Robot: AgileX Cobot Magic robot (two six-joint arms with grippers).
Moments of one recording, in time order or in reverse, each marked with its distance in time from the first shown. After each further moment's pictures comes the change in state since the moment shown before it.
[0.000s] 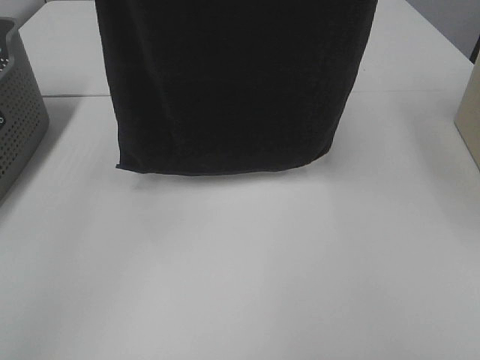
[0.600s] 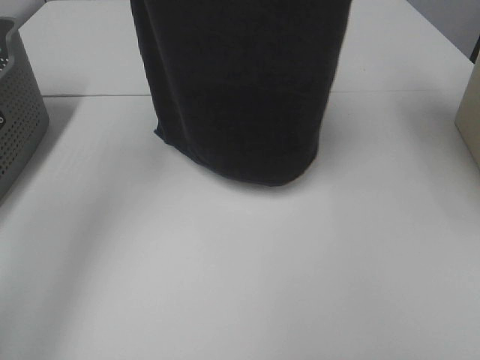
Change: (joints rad) left arm 0.093 0.401 -0.428 -0.003 -0.048 0.005; right arm -0.014 0.235 -0.045 -0.067 -0.393 0.005
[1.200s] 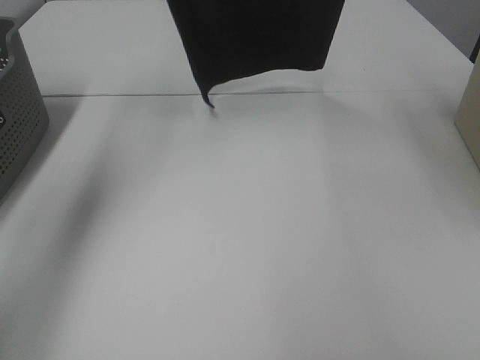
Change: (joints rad) left arm 0.082 0.015 0.030 0.063 -0.279 0.109; right arm -0.065 0.156 -0.424 0.199 0.668 0.019
